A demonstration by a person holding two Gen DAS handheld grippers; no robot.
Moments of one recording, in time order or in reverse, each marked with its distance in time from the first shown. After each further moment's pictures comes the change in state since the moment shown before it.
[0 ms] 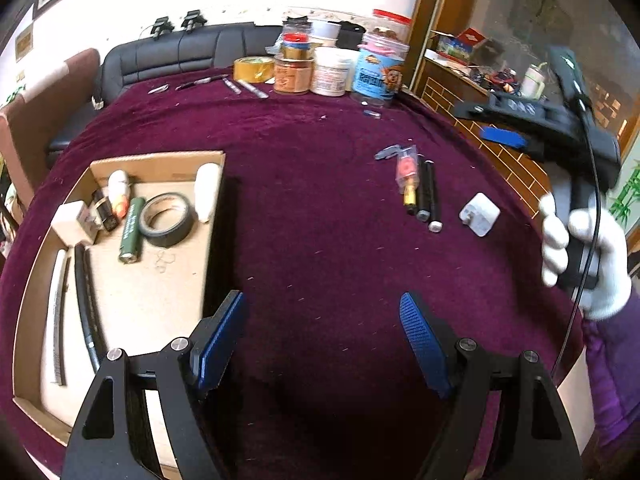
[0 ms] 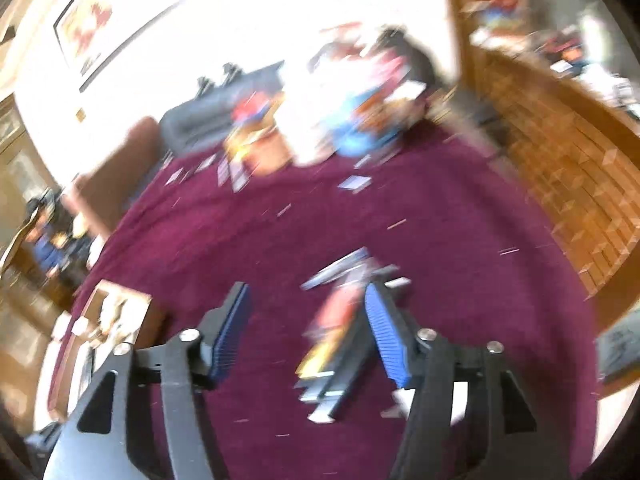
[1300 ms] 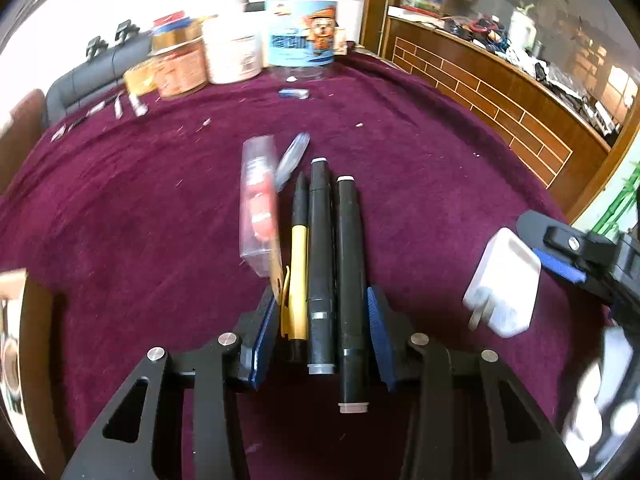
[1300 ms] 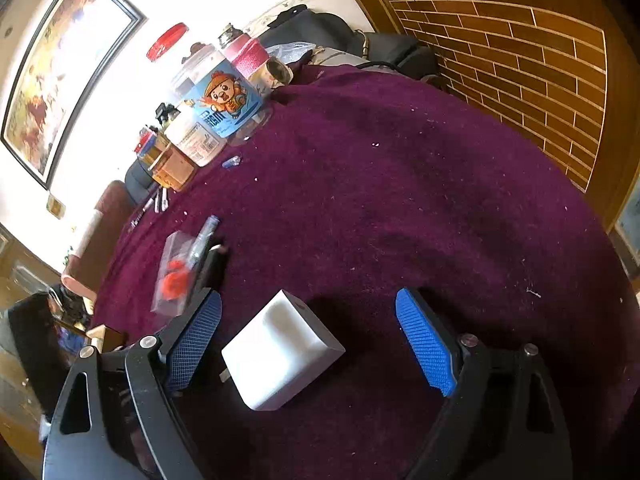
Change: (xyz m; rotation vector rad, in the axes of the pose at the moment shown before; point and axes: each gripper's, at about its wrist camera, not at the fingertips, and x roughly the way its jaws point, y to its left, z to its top) left arm 0.159 -0.093 0.074 0.133 0.089 -0.012; right arm 0.049 -0.110 -0.061 0.346 0.099 0.070
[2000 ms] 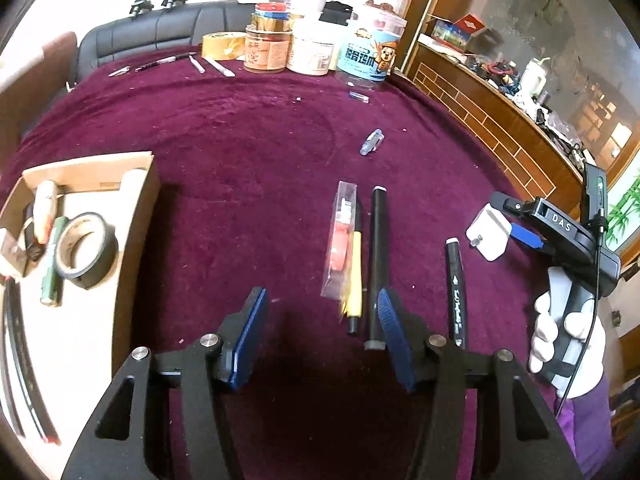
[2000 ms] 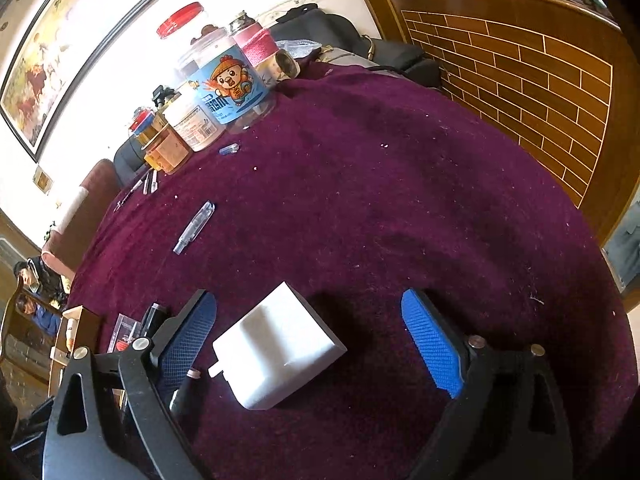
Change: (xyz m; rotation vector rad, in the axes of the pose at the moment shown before) left arm -0.080 0.074 -0.062 -0.153 -0.021 -0.075; right arm 0.006 0.011 -0.003 -0.081 0.004 -0.049
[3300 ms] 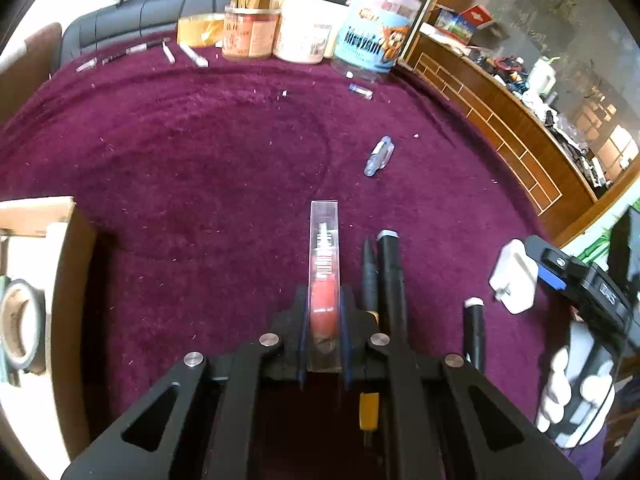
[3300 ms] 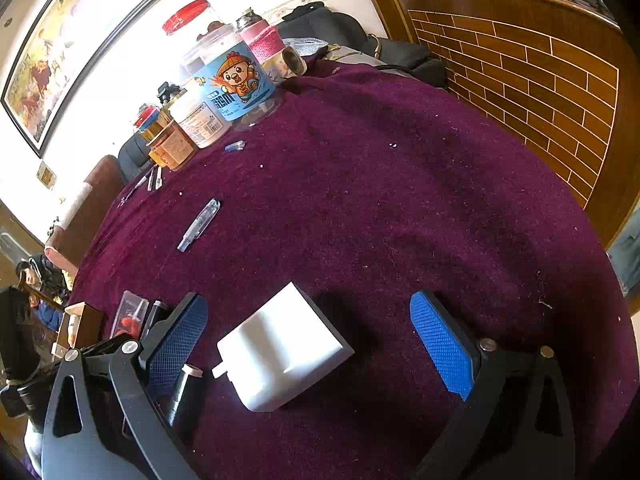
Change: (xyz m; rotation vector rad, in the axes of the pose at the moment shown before) left arm 0.052 0.002 0.044 -0.002 0.037 -0.031; right arm 0.001 0.001 0.000 -0.009 0.002 0.010
